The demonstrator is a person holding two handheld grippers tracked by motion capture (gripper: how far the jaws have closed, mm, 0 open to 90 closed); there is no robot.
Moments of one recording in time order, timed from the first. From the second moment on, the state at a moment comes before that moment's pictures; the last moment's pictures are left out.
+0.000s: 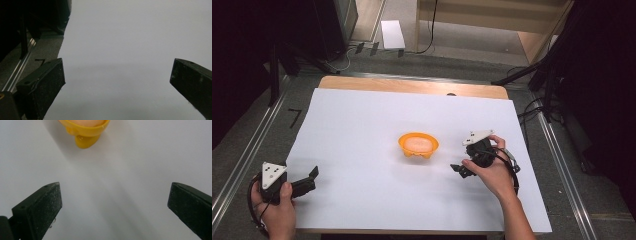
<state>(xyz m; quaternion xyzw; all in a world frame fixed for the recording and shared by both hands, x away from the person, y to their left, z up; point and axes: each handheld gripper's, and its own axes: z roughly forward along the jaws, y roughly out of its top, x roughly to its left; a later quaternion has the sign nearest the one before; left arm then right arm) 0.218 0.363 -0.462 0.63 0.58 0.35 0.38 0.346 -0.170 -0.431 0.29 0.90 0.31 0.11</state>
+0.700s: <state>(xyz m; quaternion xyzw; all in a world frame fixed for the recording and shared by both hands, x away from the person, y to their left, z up) 0.218 0.363 -0.462 0.63 0.58 0.35 0.38 0.320 -0.207 -0.449 0.33 0.87 0.34 0.12</state>
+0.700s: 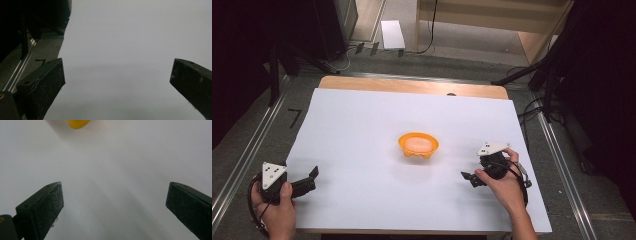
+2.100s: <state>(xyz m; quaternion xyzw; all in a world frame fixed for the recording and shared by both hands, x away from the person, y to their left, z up) 0.218 0.362 -0.463 0.63 0.58 0.35 0.38 0.268 -0.287 -0.480 0.42 0.80 0.39 0.15</state>
